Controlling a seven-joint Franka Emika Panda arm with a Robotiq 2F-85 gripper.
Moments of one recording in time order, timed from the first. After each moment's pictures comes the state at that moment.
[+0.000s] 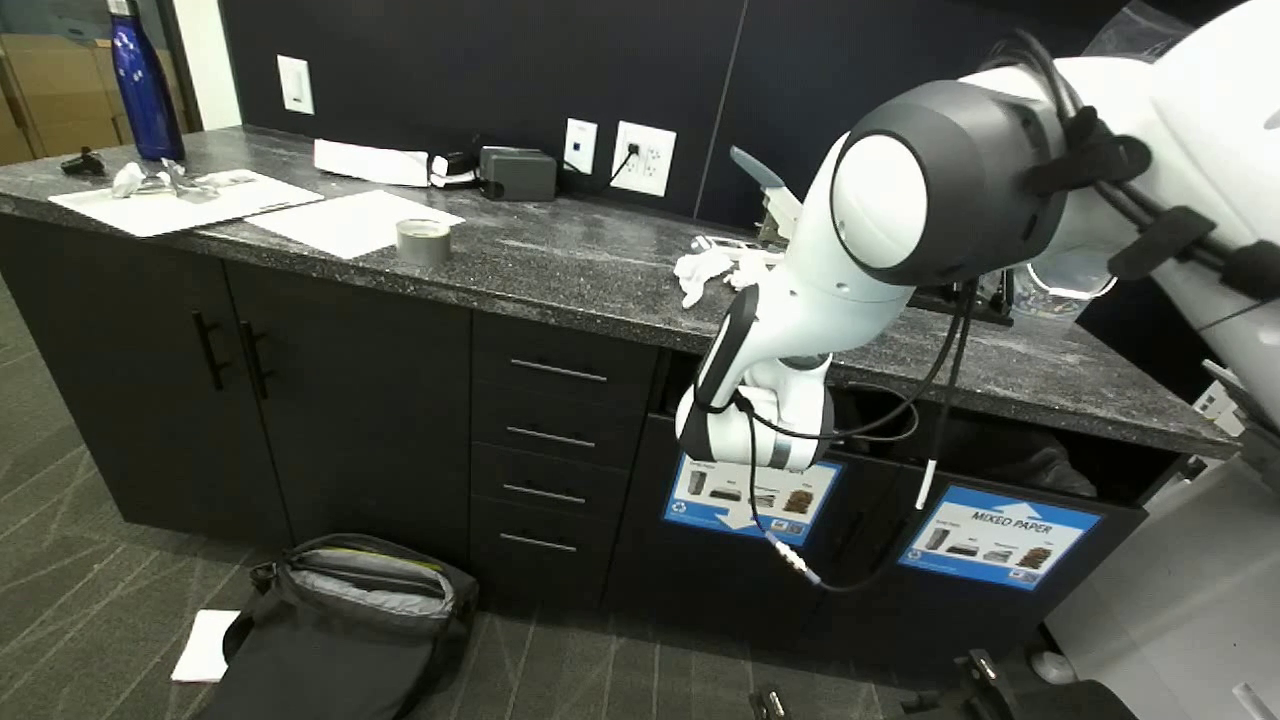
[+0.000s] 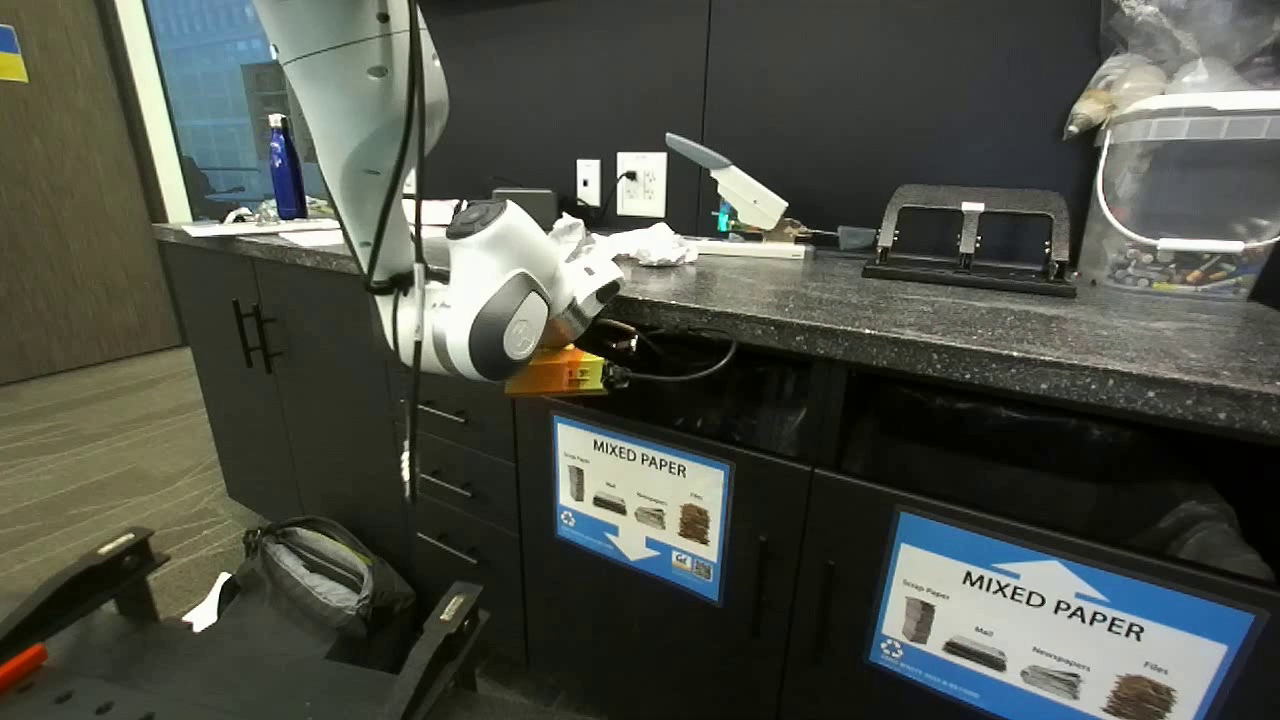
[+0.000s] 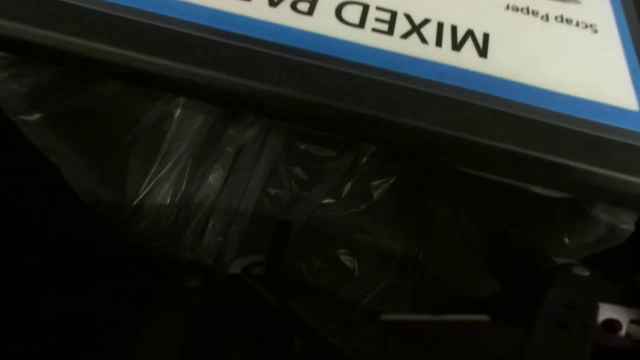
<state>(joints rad) 0.37 1.05 -0.31 -1.88 0.51 3.57 -0.18</state>
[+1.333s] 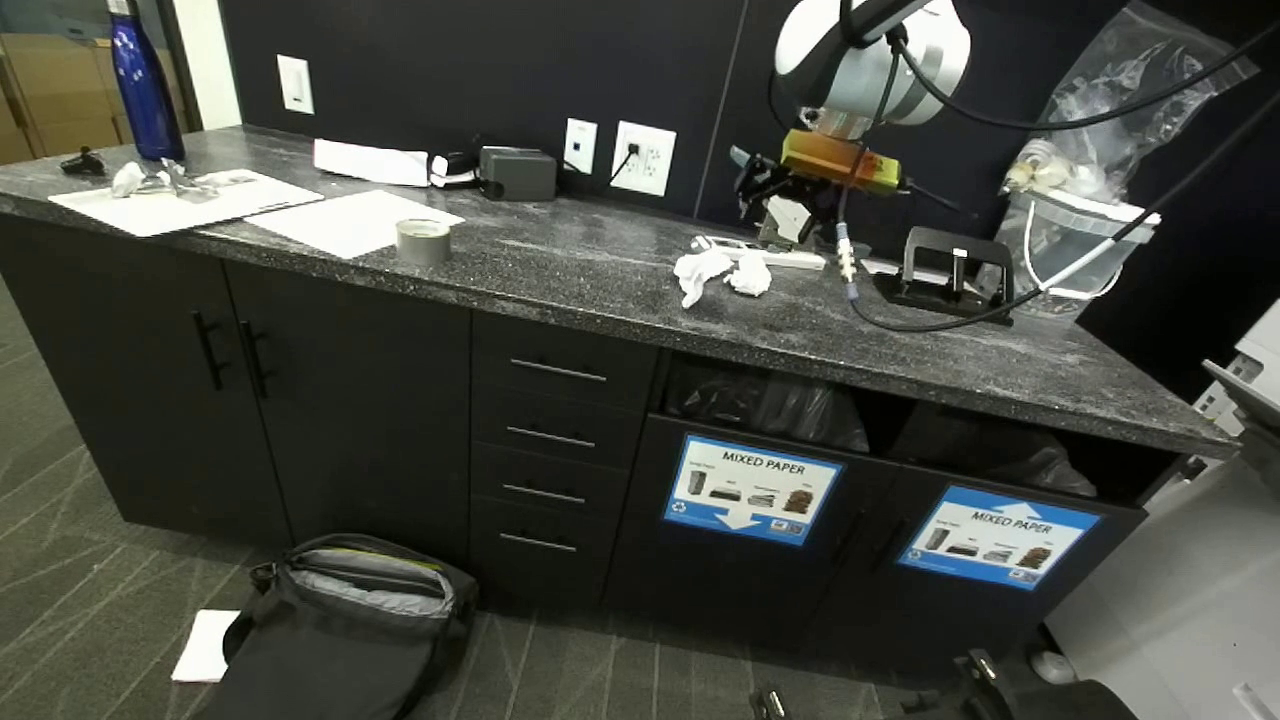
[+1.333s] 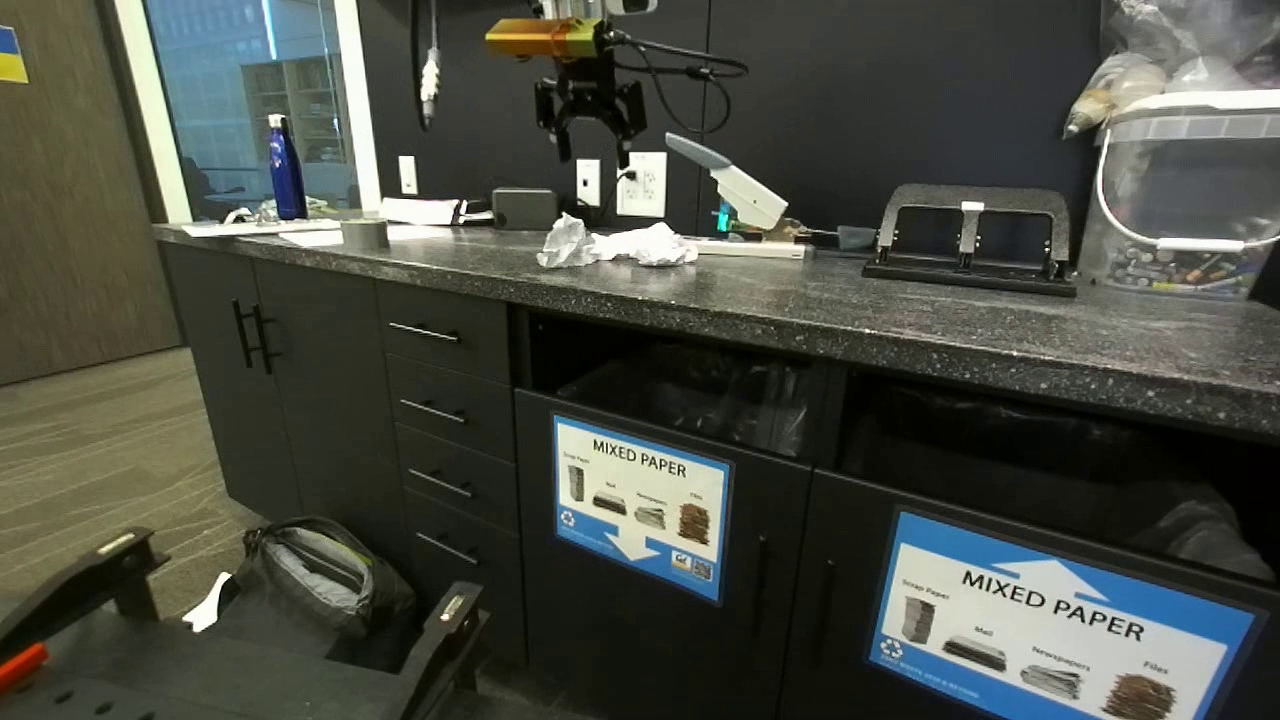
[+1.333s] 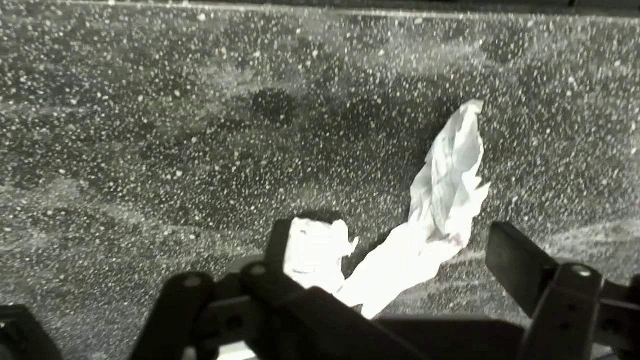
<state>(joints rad) 0.13 0.39 -0.15 -1.71 0.05 2.44 0.20</state>
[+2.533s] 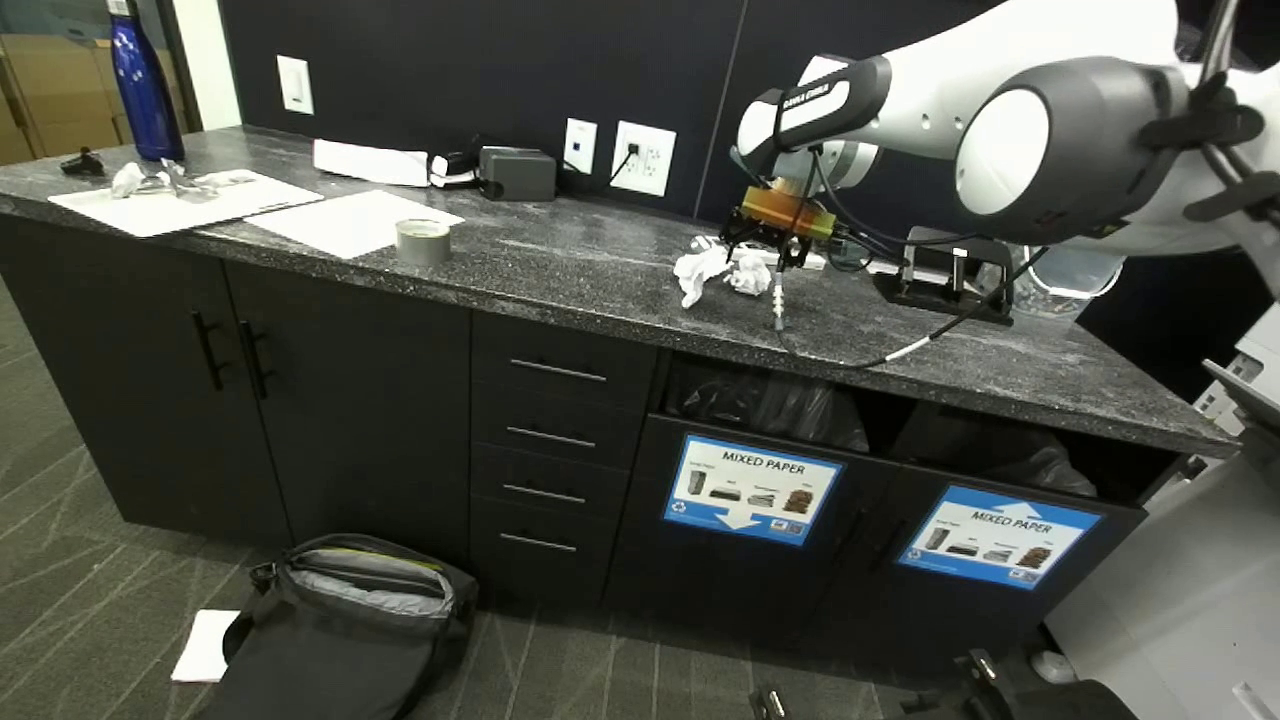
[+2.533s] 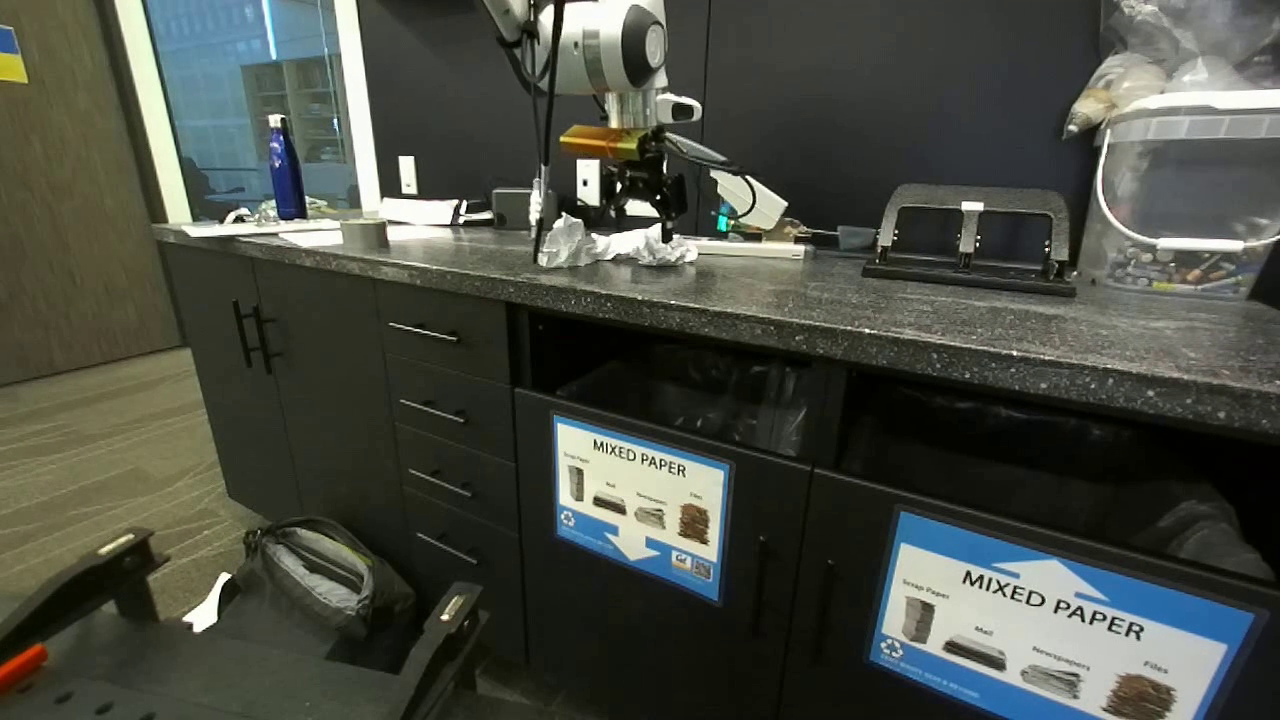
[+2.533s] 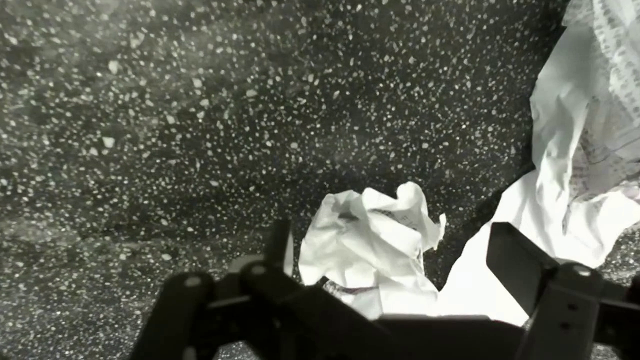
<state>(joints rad) 0.00 1.00 -0.11 -0.92 0.06 2.19 0.37</state>
